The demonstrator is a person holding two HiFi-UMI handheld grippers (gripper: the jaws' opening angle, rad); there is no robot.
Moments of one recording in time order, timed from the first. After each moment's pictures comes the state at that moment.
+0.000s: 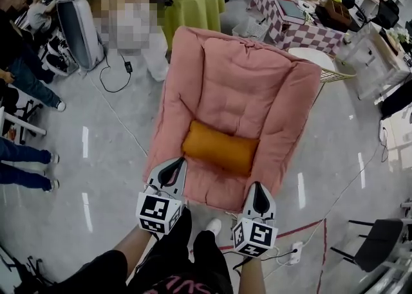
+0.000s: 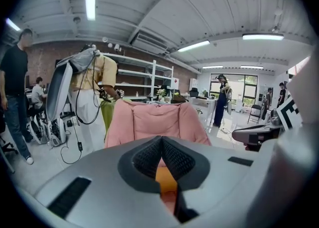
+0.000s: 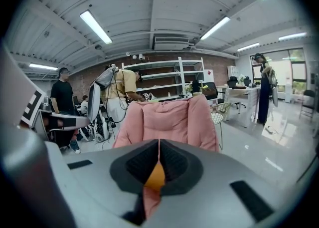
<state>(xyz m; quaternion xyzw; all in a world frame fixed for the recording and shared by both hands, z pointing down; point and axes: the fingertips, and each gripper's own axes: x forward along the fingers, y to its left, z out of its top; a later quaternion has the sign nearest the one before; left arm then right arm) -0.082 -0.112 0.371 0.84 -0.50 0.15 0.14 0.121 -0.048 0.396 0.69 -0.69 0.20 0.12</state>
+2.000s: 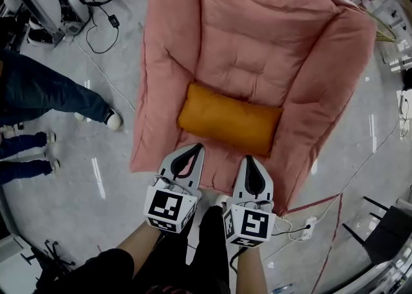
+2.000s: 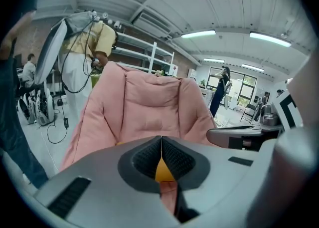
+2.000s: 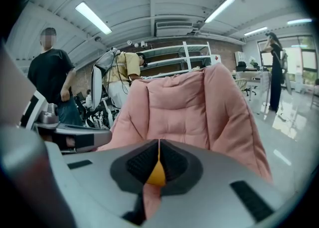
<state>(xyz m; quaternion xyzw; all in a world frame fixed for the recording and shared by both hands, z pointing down) -0.048 -0.143 0.549 0.84 -0.46 0.18 0.22 0.064 -0.114 0.552 0.64 -0.71 0.25 0.14</state>
